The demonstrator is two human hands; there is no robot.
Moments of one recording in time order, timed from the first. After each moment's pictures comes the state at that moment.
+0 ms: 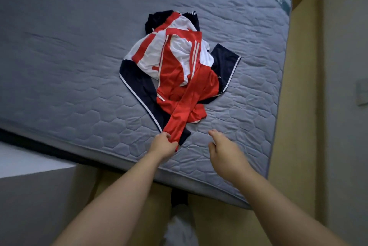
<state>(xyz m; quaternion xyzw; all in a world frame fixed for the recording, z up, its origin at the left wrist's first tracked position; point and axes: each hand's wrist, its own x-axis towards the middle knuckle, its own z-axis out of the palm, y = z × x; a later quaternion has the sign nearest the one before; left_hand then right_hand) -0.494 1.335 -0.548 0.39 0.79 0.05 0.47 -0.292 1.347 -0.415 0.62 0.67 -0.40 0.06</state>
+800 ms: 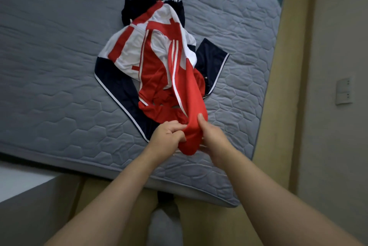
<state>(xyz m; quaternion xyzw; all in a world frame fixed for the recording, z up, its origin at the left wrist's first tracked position) -0.458 1.438 -0.422 0.37 0.61 0.31 0.63 -0.316 1.476 -0.410 0.71 0.23 -0.66 -0.09</state>
